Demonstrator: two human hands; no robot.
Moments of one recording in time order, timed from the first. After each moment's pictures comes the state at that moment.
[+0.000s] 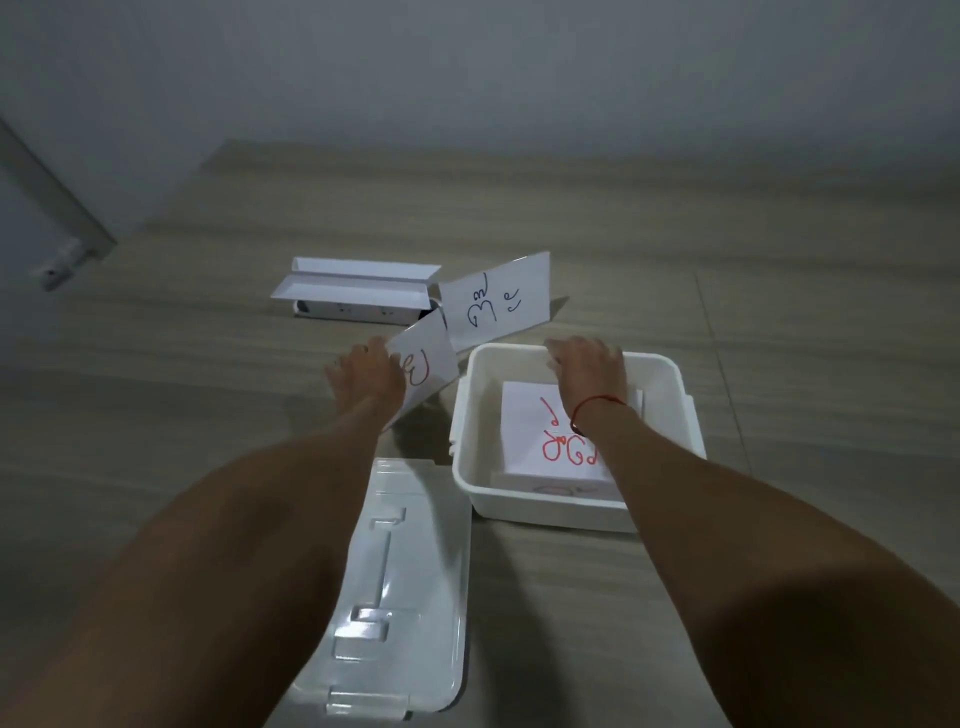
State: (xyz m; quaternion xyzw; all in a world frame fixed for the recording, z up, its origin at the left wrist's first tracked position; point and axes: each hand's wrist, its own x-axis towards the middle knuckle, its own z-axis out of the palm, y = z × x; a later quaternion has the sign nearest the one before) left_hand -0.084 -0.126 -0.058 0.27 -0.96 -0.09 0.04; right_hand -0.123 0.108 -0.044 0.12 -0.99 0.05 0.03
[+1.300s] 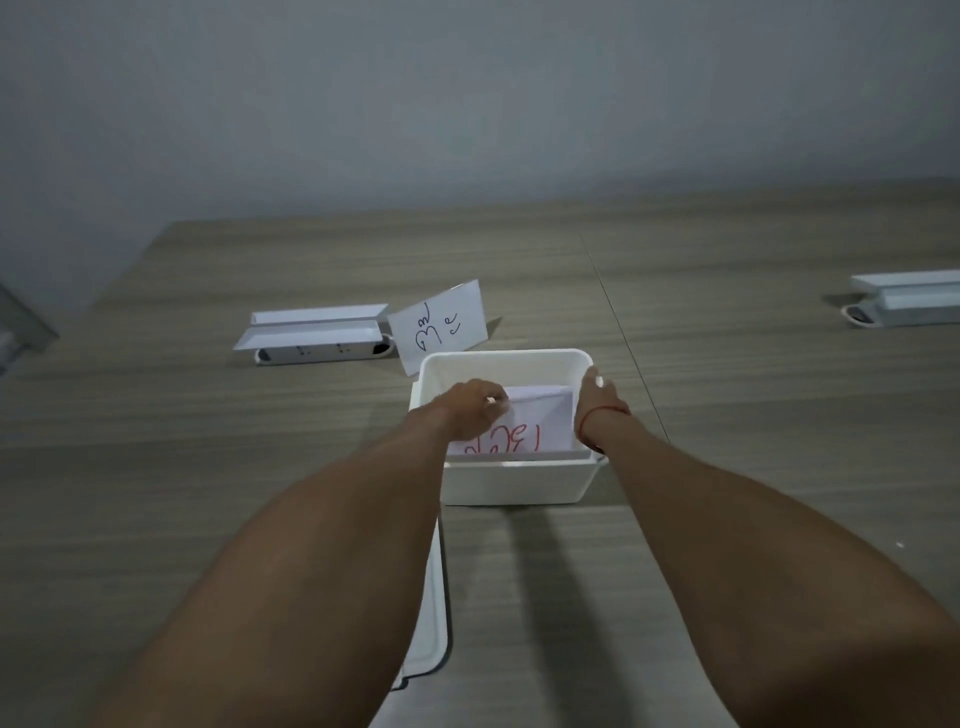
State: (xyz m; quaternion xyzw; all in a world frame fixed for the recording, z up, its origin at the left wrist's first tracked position) left_hand -0.040 0.009 -0.003 -0.10 -0.96 -0.19 -0.19; right_hand -0.044 0.186 -0.016 -0.19 -0.94 0.24 -0.16
